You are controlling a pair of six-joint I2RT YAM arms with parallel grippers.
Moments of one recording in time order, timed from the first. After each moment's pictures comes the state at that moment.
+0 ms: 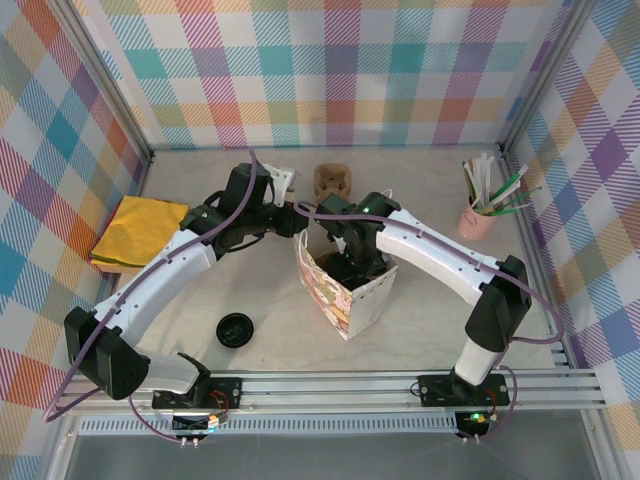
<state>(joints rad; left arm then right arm) -0.55 1.36 1.31 -0.60 0.24 -0.29 0.88 1.71 1.64 -1.40 -0.04 0.46</state>
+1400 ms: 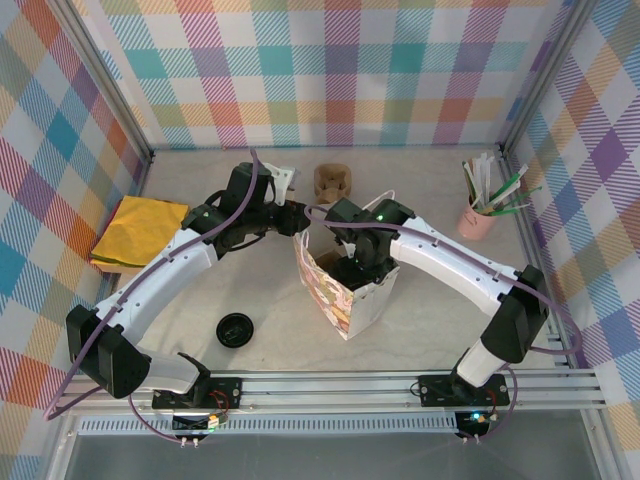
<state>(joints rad) -0.55 1.37 1.31 -0.58 0.22 -0.29 0.88 1.61 1.53 -1.36 -0.04 0.47</state>
